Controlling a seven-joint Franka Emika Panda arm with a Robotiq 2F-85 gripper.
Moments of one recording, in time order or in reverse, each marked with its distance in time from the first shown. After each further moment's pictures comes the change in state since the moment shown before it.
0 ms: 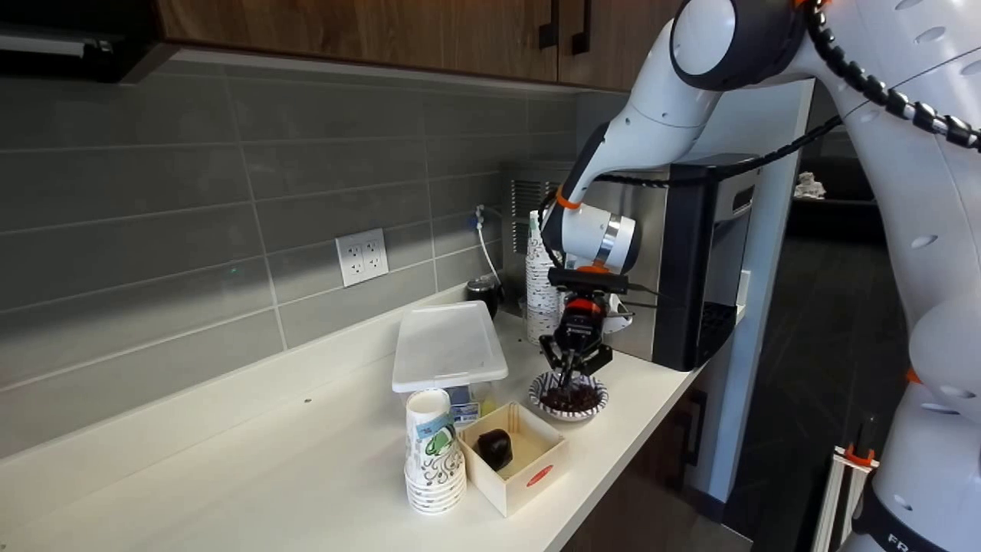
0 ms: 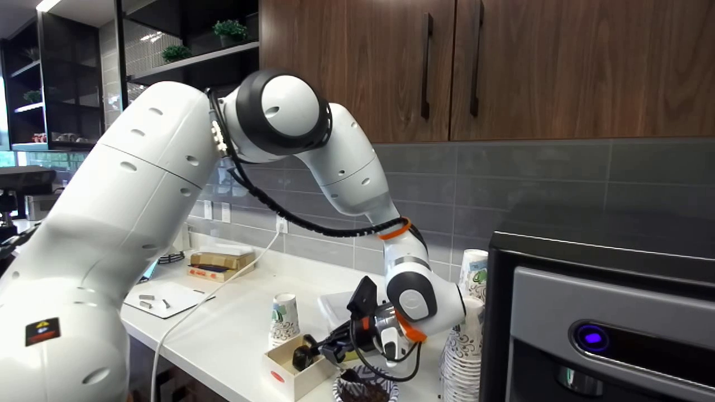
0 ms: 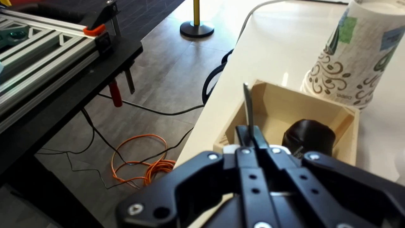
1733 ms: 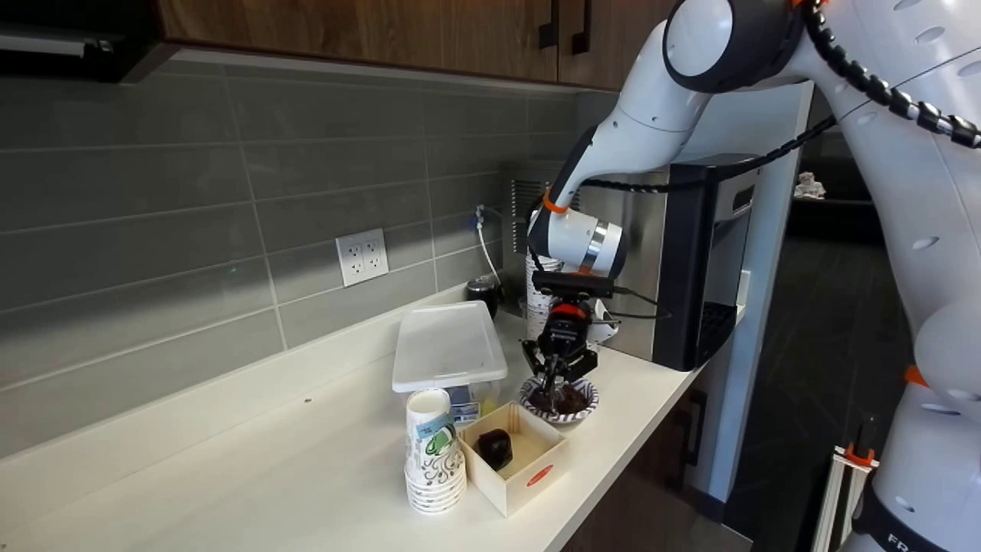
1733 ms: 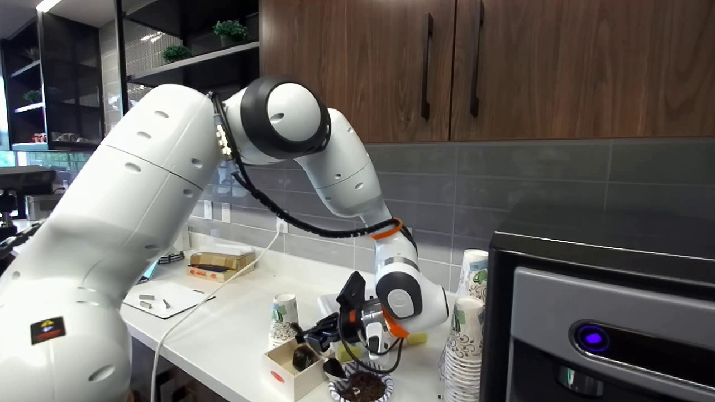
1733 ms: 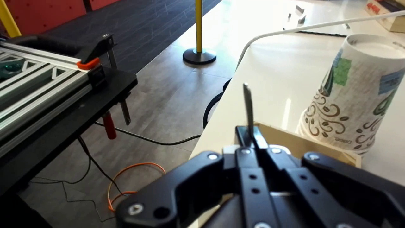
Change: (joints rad) arm 0.028 0.015 0.035 0.000 0.061 -0.067 0.023
